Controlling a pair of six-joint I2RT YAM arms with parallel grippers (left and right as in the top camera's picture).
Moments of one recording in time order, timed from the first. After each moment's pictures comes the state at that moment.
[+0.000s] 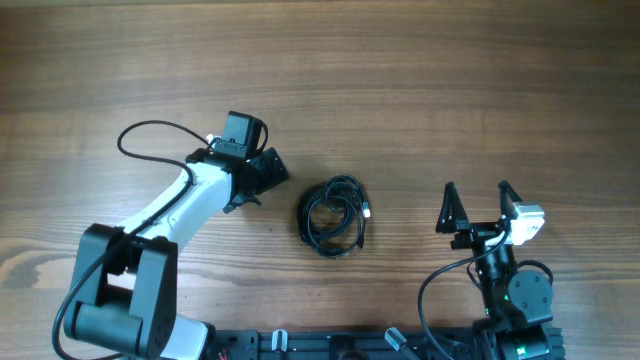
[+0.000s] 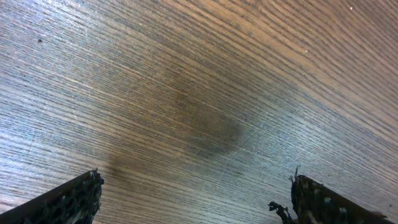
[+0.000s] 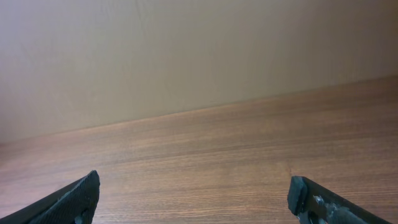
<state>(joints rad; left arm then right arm) -0.27 1.66 0.89 -0.51 0.01 -0.76 0.21 0.02 0.01 0.01 0.11 0.23</state>
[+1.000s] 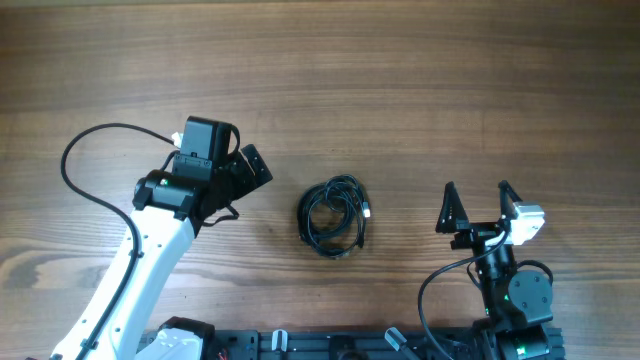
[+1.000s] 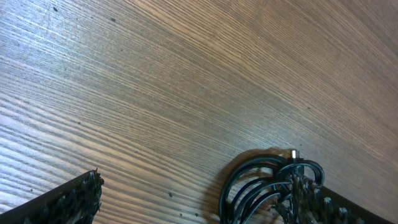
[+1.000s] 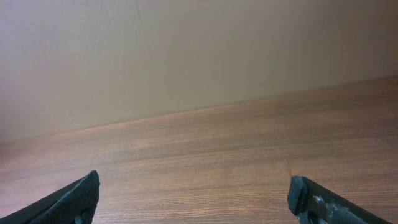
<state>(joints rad) -0.24 1.26 0.93 -0.79 0.01 -0.74 0.21 0.02 0.01 0.01 0.11 0.23</state>
